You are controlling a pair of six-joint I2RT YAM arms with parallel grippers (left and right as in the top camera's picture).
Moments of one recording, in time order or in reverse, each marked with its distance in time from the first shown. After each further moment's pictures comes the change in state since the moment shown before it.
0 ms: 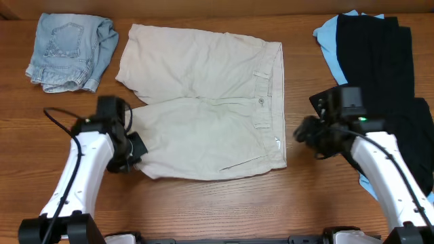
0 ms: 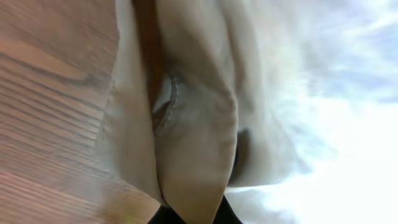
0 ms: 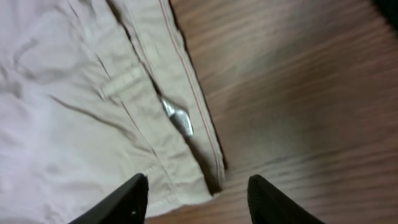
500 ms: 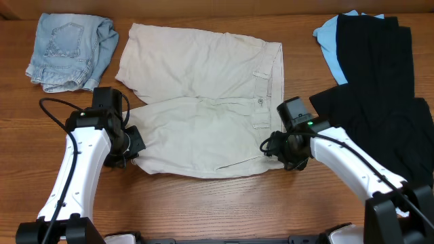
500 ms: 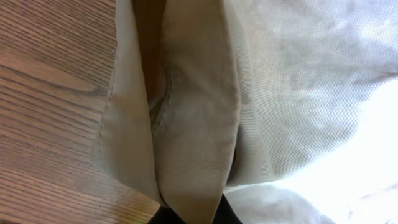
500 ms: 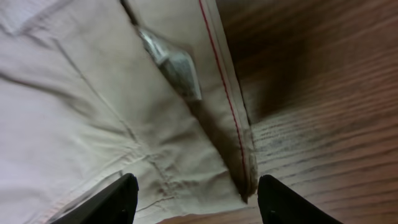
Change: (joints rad) left arm 0.000 0.000 0.064 -0.052 0.000 0.058; right arm 0.281 0.165 -0.065 0.074 0.098 0.256
